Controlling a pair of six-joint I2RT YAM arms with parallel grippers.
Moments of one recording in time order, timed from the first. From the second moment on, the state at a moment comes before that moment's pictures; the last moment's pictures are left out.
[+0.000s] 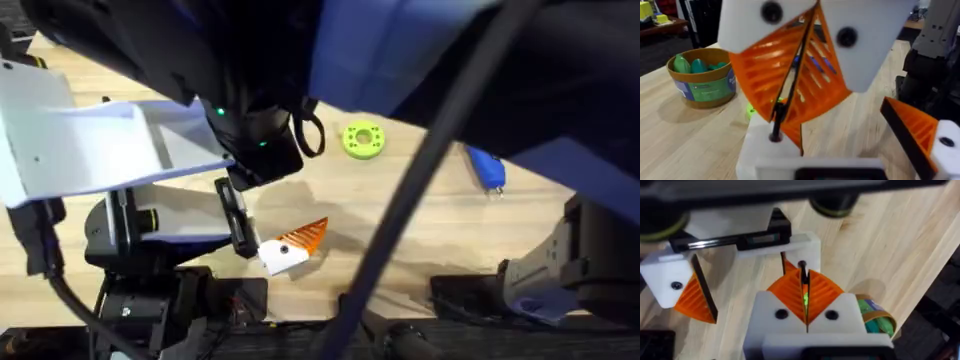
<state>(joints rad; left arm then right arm) 0.01 0.01 0.01 -0.13 1.19 0.08 1.16 1.94 2.11 -1.44 0.15 -0.78</state>
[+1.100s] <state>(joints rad) 0.01 0.01 0.01 -0.13 1.18 0.06 1.16 1.98 2.12 -1.43 0.14 -0.78</state>
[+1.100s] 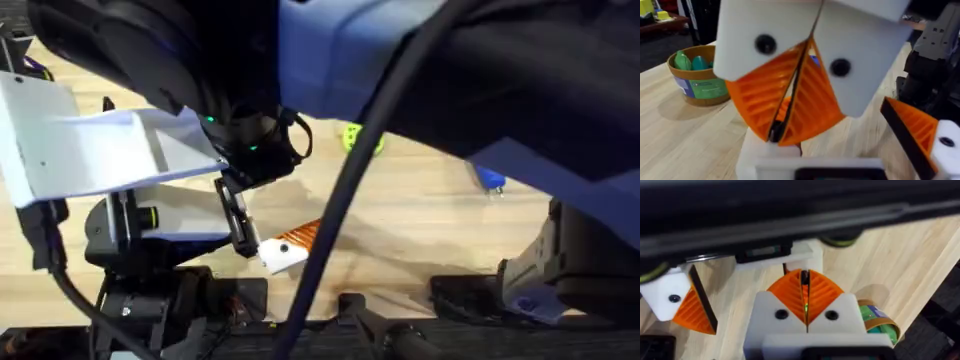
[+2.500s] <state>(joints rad) 0.01 0.01 0.01 -0.13 1.19 0.08 1.13 1.88 2.13 -1.43 0.14 -0.58</state>
